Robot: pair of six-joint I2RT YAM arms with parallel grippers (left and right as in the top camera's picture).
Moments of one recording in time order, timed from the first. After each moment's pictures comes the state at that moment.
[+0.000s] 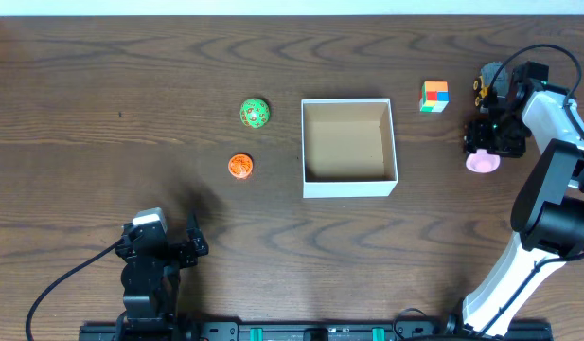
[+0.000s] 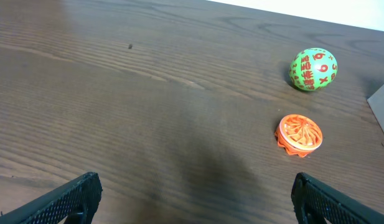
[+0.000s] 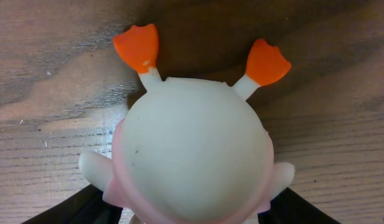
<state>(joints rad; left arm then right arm) -0.02 0.01 0.15 -0.55 -0.14 -0.17 -0.30 2.13 1.53 -0.90 -0.03 -0.16</state>
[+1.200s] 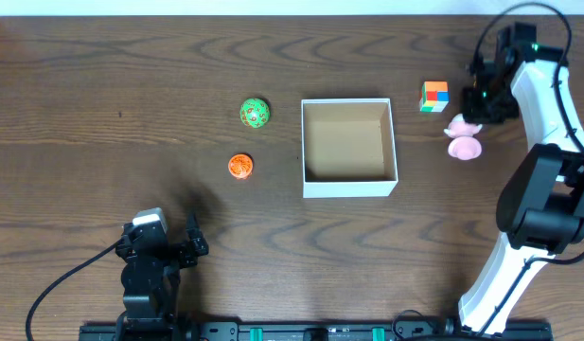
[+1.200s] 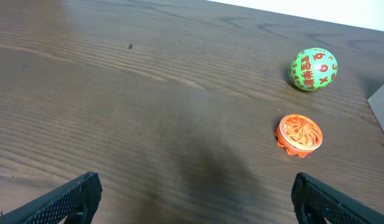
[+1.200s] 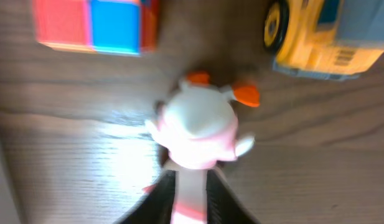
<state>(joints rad) -0.02 0.01 0.15 -0.55 -0.14 -0.17 -0.16 2.14 1.85 -1.13 -0.01 -0.16</state>
